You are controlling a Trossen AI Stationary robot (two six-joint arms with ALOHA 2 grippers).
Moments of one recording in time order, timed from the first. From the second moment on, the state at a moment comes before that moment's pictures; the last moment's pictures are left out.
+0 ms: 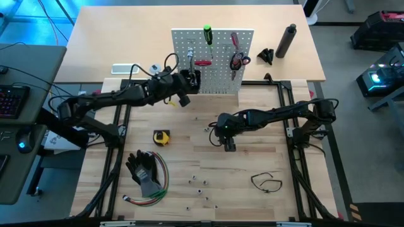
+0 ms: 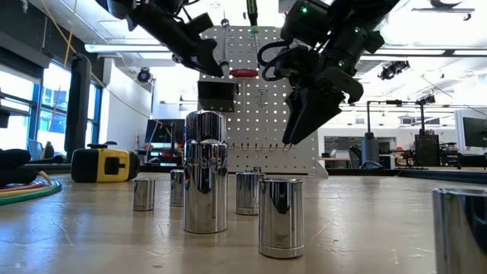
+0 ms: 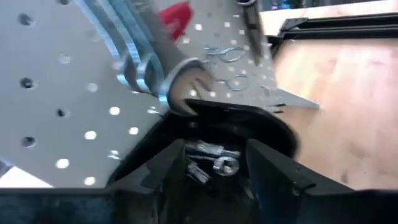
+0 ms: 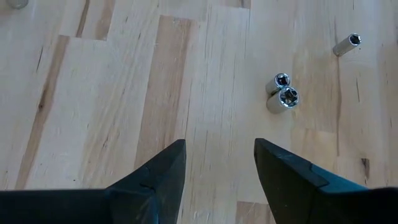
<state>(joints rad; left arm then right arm) 0.39 1.37 1.00 -0.03 -0.34 0.25 -0.05 1.66 1.00 -0.34 -0.04 -0.18</state>
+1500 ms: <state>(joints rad) 0.27 1.49 0.53 0.42 -0.14 0.05 -0.05 1.66 1.00 -0.29 -0.04 -0.18</state>
